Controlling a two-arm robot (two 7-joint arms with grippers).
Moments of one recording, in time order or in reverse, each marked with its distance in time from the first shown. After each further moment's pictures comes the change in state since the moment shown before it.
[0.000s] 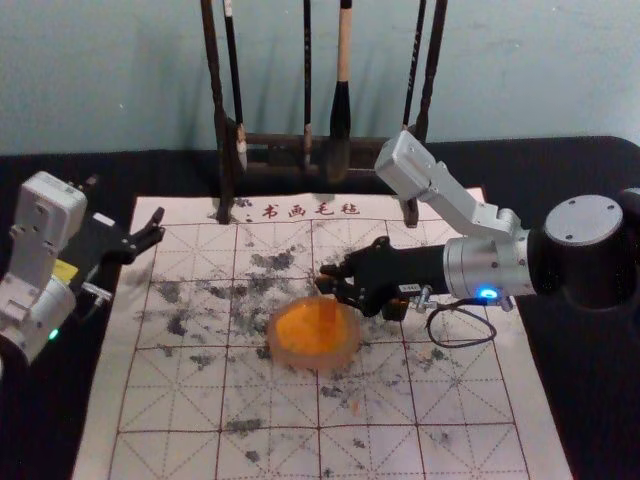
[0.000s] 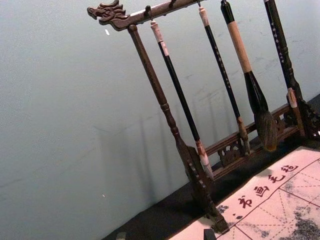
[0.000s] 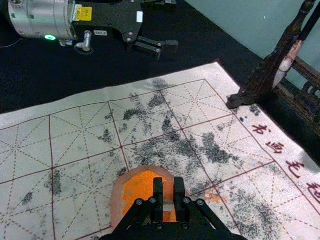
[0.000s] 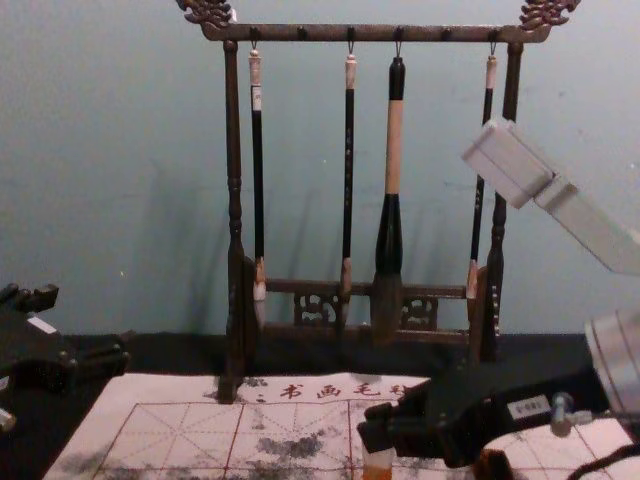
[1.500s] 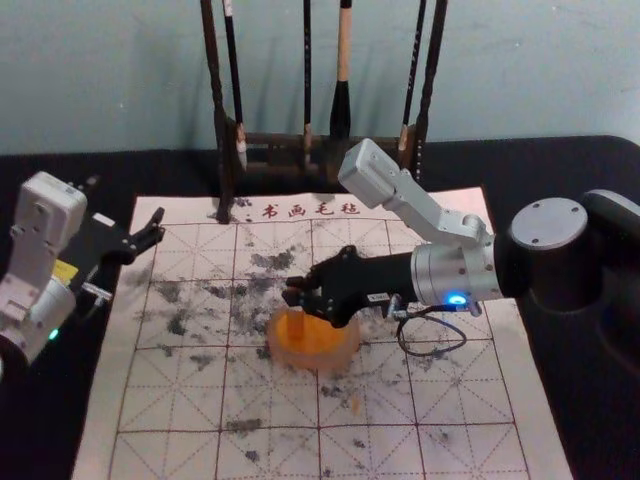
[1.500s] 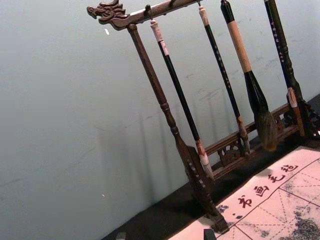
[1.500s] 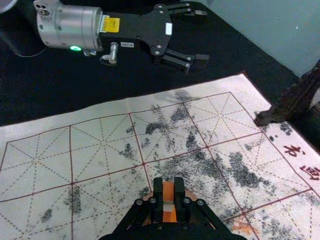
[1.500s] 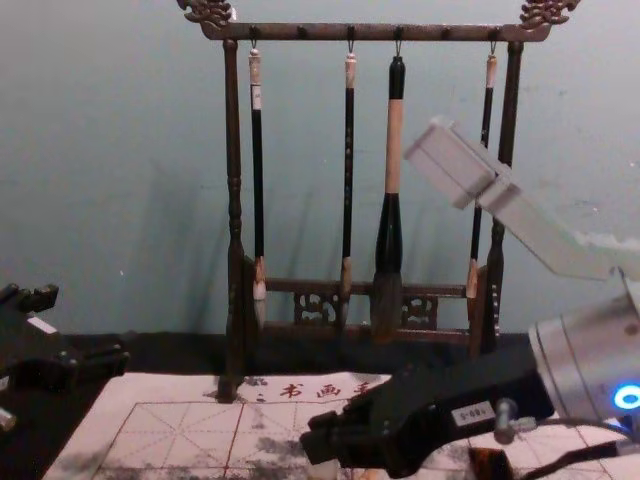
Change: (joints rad) left arm 0.000 0.000 0.000 0.000 0.000 0.000 0.000; right arm 0.022 -0.044 -0.049 0.002 0.004 0.003 0.008
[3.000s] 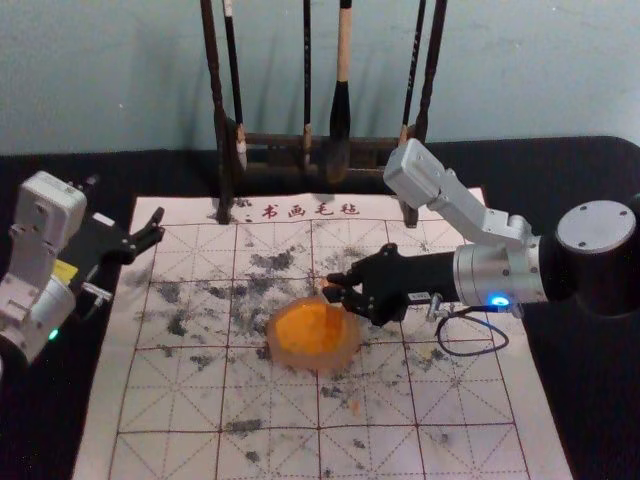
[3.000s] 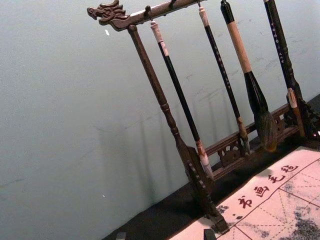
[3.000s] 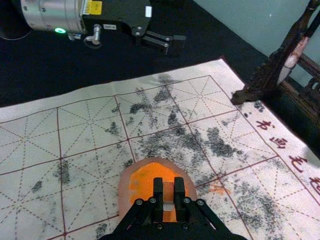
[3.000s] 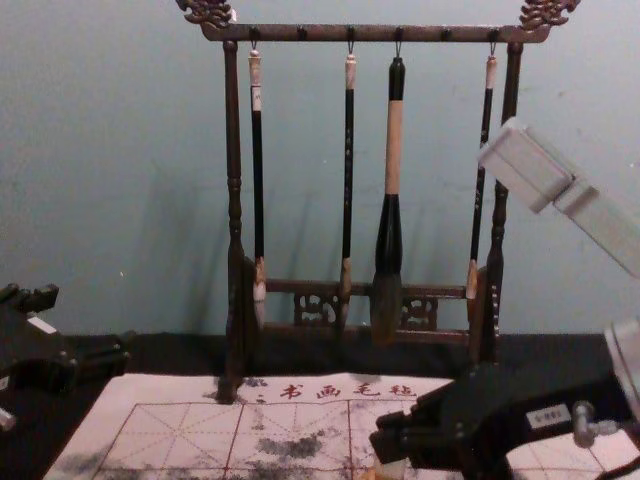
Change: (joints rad) left arm 0.000 0.000 0.000 0.000 0.000 0.000 0.000; right arm -0.046 0.079 0.055 -0.045 -0.009 -0.003 0.005
